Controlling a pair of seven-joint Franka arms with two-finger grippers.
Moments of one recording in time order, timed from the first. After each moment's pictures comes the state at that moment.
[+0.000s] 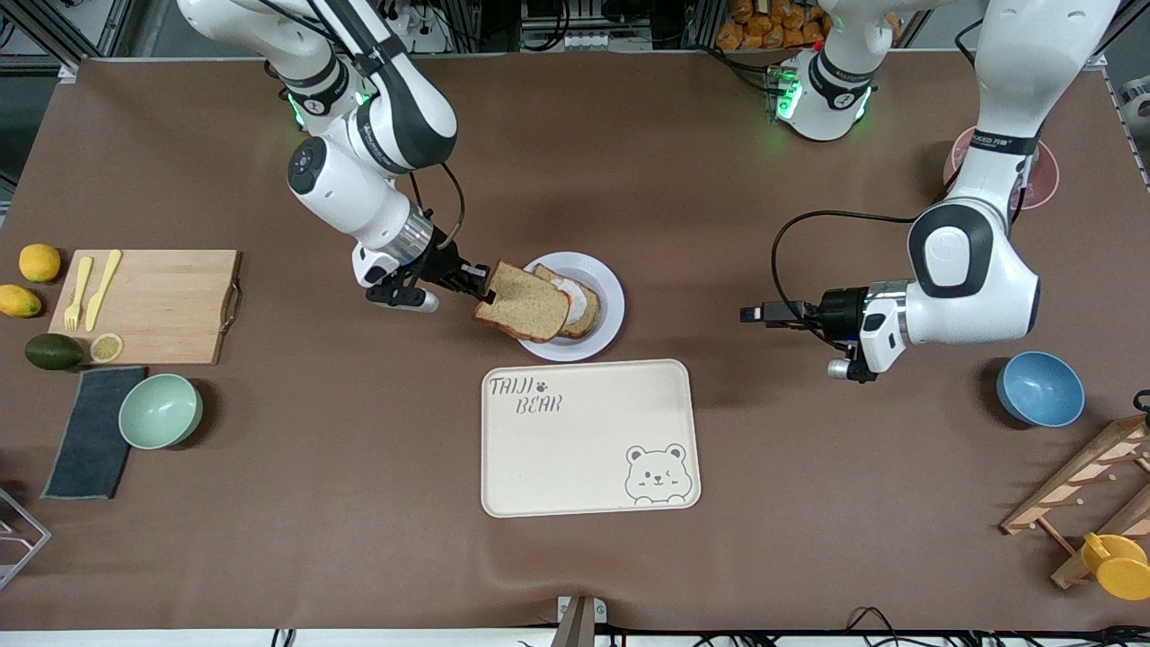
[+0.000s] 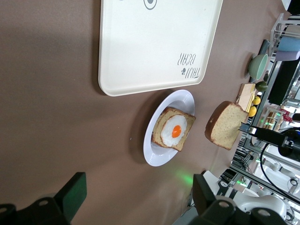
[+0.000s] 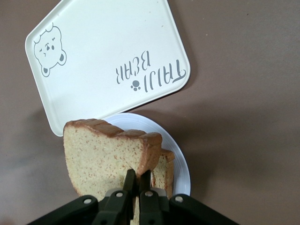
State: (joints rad) left arm 0.08 0.36 -0.22 -1.97 -0.92 1.98 0.33; right arm 0.62 0.17 -0.03 -2.23 0.75 2.66 0.27
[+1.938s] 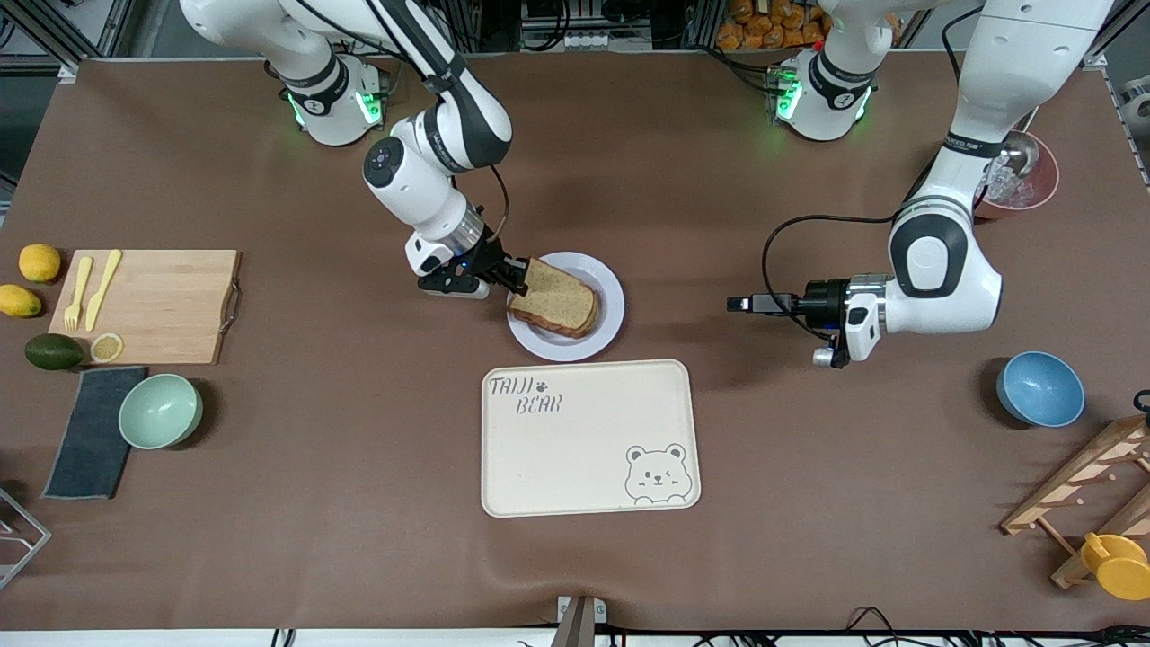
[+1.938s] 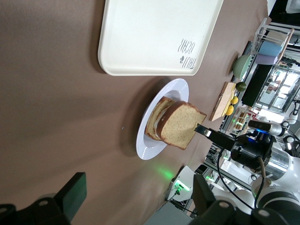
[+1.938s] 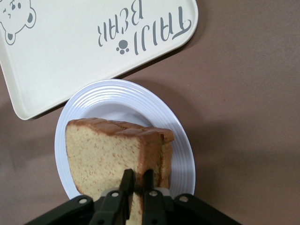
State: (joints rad) left arm 0.09 0.39 -0.23 -2.09 -1.08 1.98 0.42; right arm 0.79 0.30 -0.03 -2.25 0.84 2.85 0.26
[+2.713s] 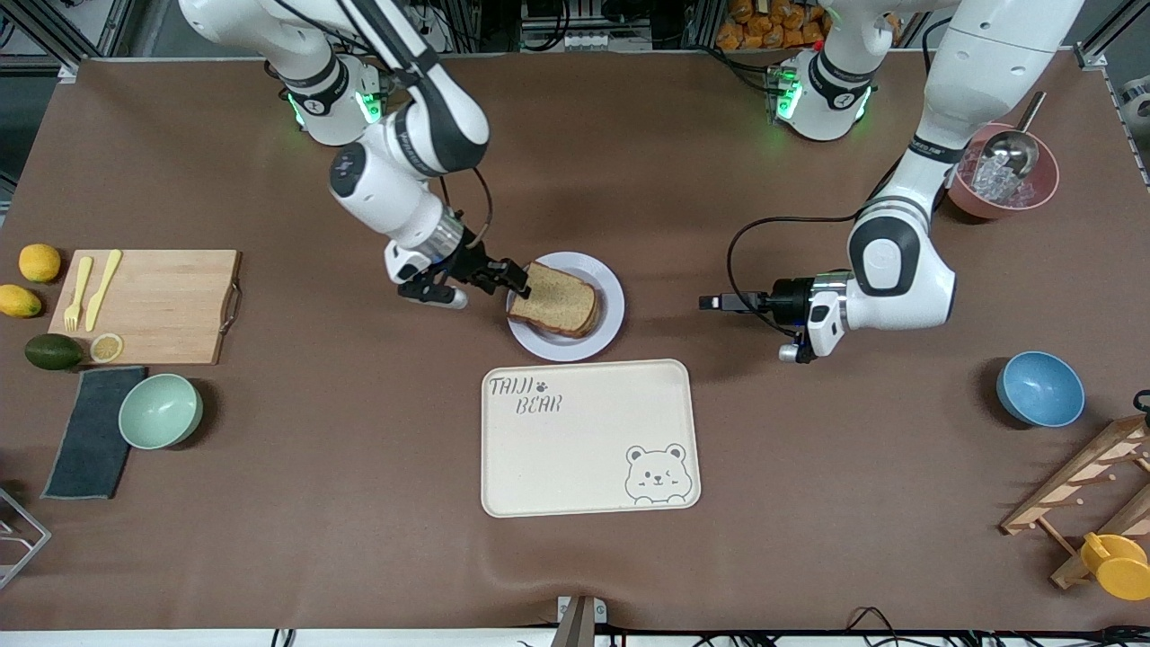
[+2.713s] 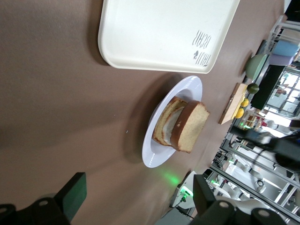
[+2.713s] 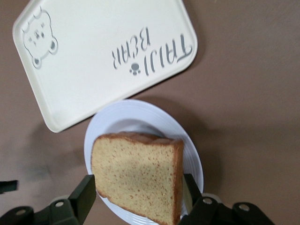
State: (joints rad) left arm -0.01 0.43 -0.23 -2.12 -1.14 2.10 0.43; right arm 0.69 0.21 -0.08 -2.21 0.86 2.66 0.26
